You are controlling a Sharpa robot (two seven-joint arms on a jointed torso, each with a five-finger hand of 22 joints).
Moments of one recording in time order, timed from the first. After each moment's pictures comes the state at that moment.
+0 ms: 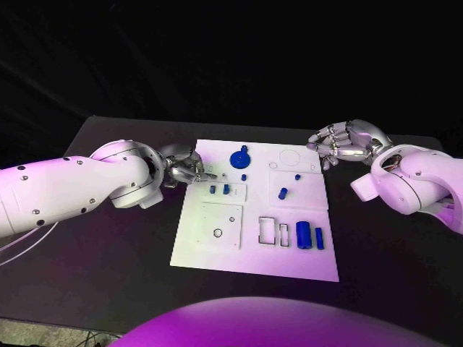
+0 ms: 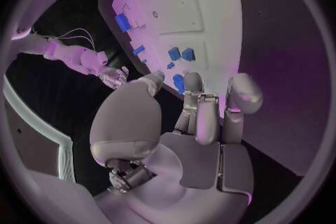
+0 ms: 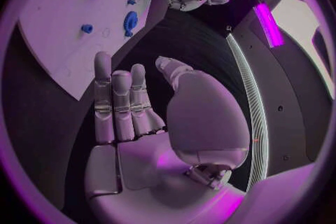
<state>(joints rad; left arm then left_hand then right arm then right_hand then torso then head) 1.20 -0.96 -0.10 1.63 -1.09 -0.16 -0.34 1.08 -0.16 0.35 0.29 0.06 0.71 0.10 0.90 0.55 1.09 0.02 1.04 0.73 1.47 -0.04 1.49 1.31 0.10 1.38 0.06 1.18 1.06 1.26 -0.88 -0.16 1.49 -0.54 -0.38 0.10 1.23 -0.22 0.40 0.18 0.31 0.75 0.16 0.53 0.46 1.03 0.08 0.80 0.71 1.17 0.01 1.03 0.89 0.17 1.06 0.12 0.68 0.78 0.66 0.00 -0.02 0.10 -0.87</state>
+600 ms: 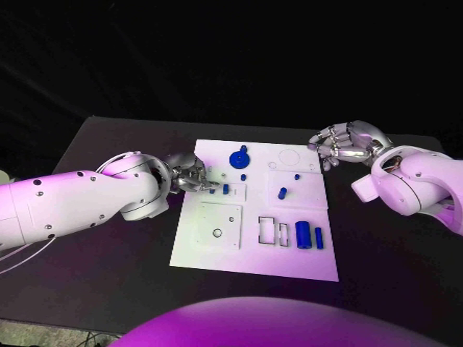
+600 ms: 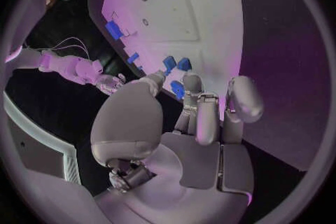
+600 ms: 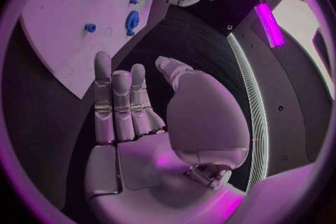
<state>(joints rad) 1.16 -0.93 -0.11 1.64 -1.18 -0.22 -0.39 1.10 -0.14 0.34 0.29 0.06 0.71 0.09 0.93 0.55 1.11 0.01 1.07 0.75 1.47 -0.04 1.49 1.31 0.10 1.40 0.05 1.22 1.11 1.26 -0.88 -0.16 1.49 -0.54 -0.38 0.10 1.23 -0.22 0.40 0.18 0.31 0.75 0.16 0.53 0.46 1.03 0.08 0.80 0.71 1.17 0.01 1.03 0.89 0.17 1.06 0.12 0.68 0.78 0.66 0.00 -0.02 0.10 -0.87</state>
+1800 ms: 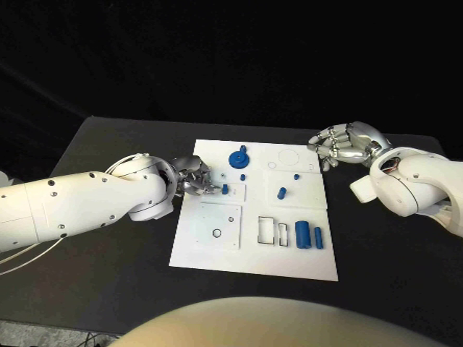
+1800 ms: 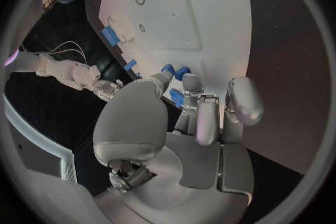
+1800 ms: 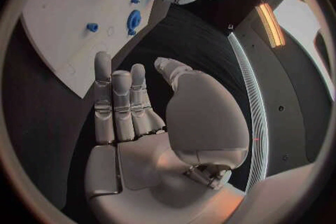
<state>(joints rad) 1.15 -0.88 -0.11 1.60 -1.19 -0.19 -0.41 1.18 -0.11 0.38 0.28 0.06 0.70 0.08 0.96 0.55 1.12 0.00 1.08 0.76 1.47 -0.05 1.49 1.31 0.10 1.41 0.05 1.23 1.12 1.25 -0.88 -0.16 1.49 -0.54 -0.40 0.10 1.24 -0.22 0.40 0.18 0.35 0.75 0.16 0.53 0.46 1.03 0.08 0.80 0.70 1.17 0.01 1.03 0.89 0.17 1.06 0.12 0.68 0.78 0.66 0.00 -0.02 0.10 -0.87</state>
